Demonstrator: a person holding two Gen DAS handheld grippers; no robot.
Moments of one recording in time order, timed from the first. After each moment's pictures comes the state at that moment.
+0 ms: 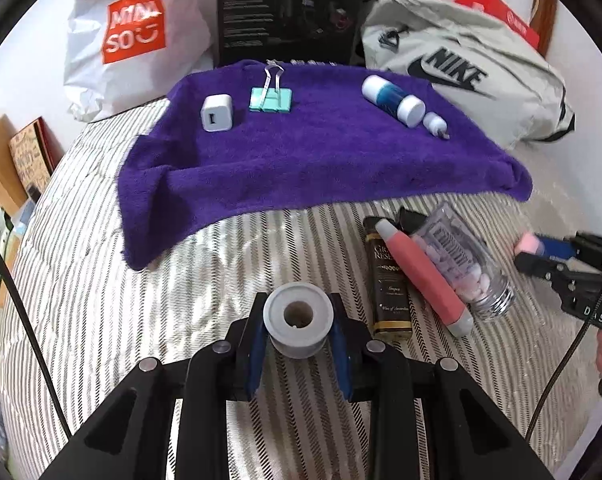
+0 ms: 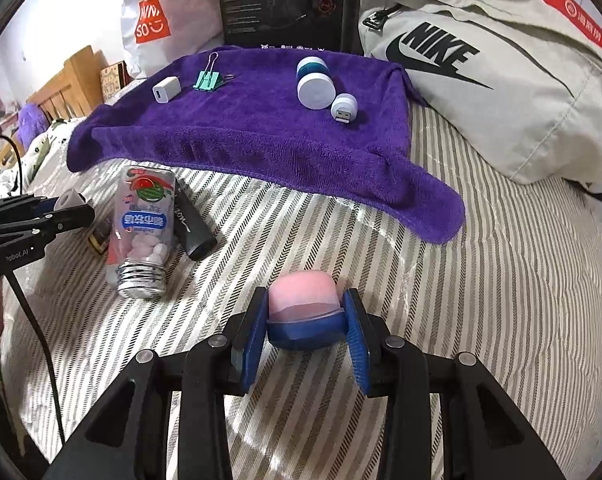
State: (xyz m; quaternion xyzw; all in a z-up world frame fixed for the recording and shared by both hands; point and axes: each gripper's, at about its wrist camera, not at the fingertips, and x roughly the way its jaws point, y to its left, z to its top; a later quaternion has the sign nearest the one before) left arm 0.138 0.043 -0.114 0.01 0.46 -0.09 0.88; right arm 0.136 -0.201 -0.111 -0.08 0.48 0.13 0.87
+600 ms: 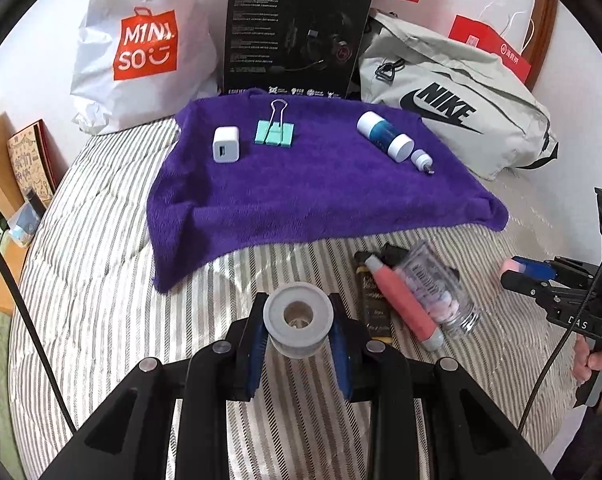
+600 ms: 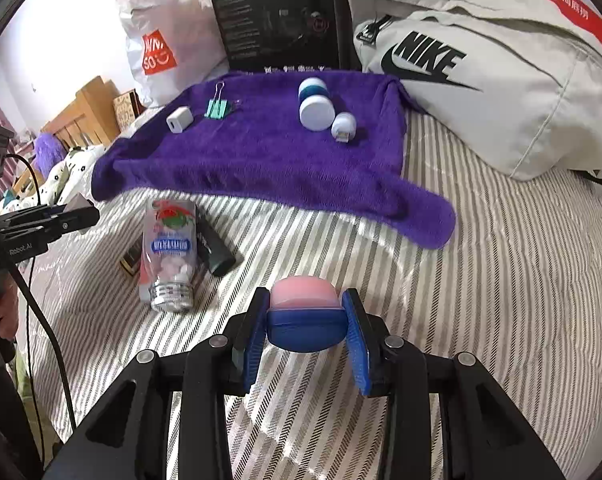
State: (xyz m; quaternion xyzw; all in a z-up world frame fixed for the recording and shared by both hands) left arm 0.138 0.055 -0.079 -0.02 0.45 -0.11 0.89; right arm 0.130 -0.214 -0.095 -0.03 0.46 0.16 0.87
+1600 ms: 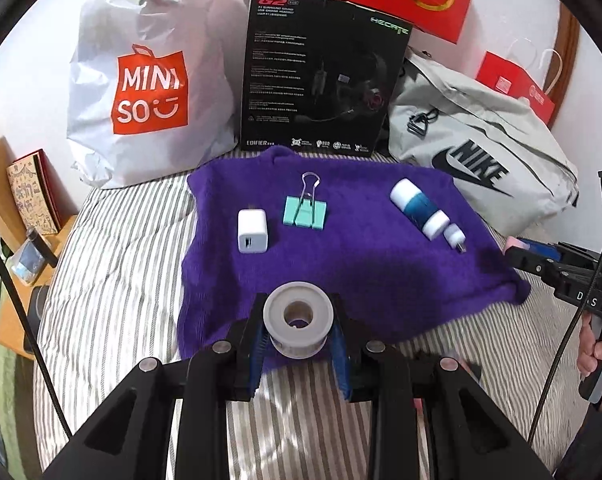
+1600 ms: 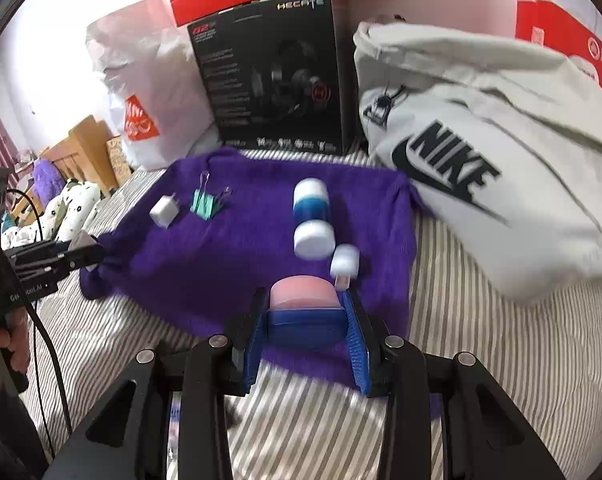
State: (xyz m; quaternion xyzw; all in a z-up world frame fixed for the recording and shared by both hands) left arm 0.221 0.073 -0.051 -0.03 0.42 -0.09 0.90; right arm 0.231 -0.189 -0.043 -0.02 0.41 0.16 0.90
